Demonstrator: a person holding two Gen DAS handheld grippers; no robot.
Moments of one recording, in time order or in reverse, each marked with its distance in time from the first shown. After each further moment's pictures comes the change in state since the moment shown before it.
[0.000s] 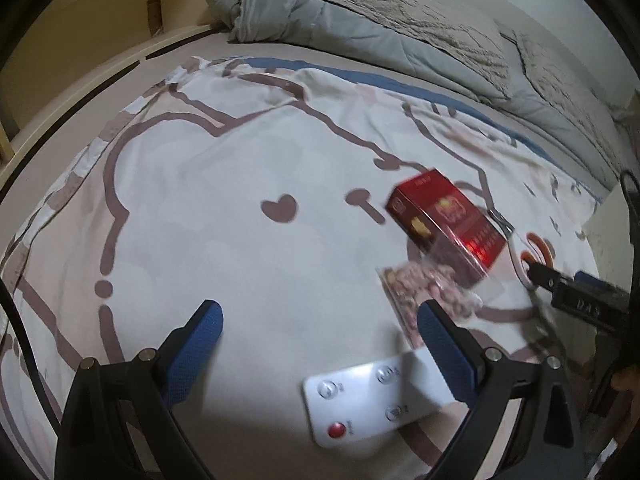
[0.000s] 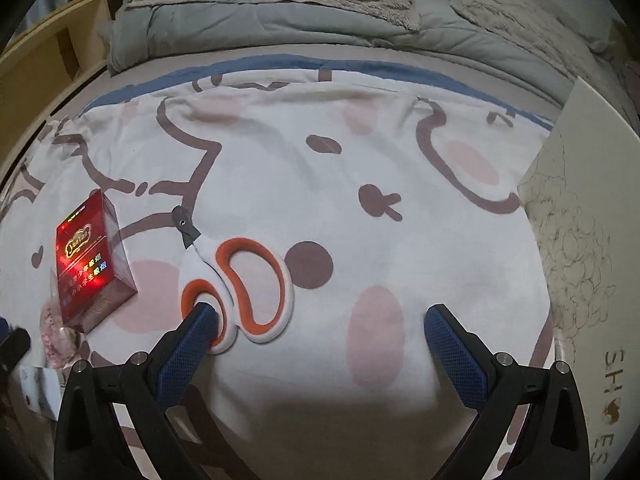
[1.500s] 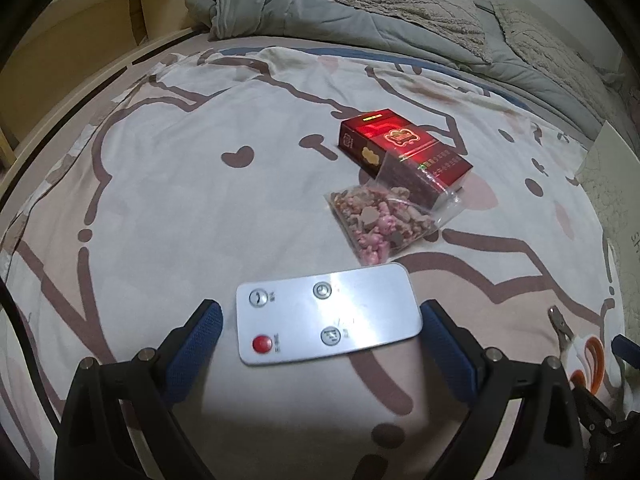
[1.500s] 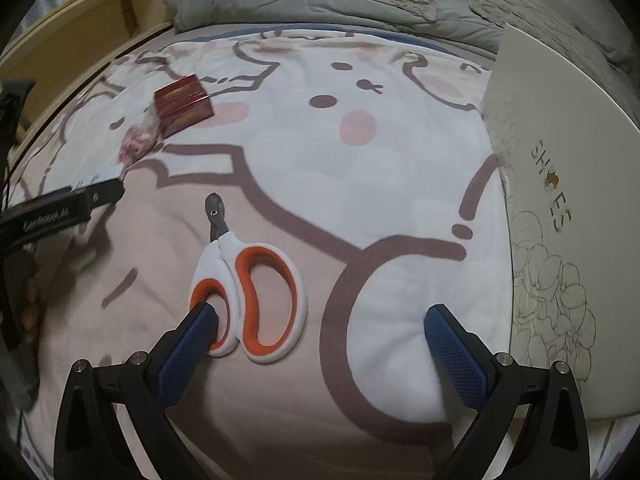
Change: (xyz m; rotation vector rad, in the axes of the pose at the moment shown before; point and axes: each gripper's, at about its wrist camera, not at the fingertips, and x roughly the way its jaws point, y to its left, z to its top) left arm -0.003 -0.031 -0.039 0.075 0.015 0.037; right arm -0.078 -0.025 -0.121 -0.142 0.029 0.099
